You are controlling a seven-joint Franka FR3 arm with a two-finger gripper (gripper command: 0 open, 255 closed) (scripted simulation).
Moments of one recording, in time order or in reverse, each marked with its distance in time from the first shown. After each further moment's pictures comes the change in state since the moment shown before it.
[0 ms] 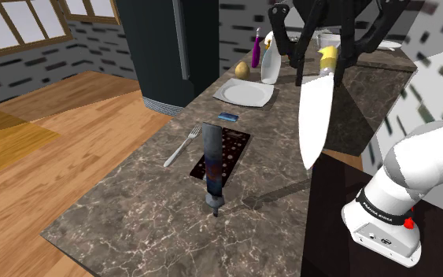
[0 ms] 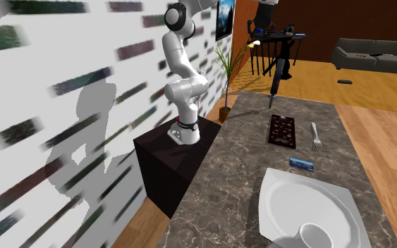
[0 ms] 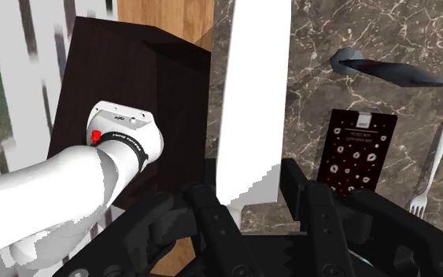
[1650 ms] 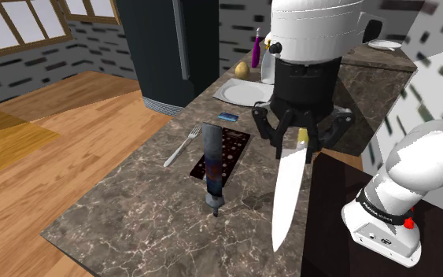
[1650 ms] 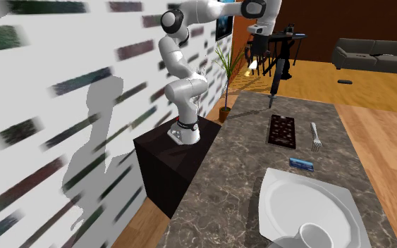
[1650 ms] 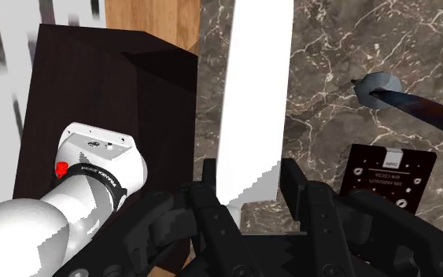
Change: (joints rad) arm 0.058 -0.145 0.079 -0.394 0.100 0.277 -0.027
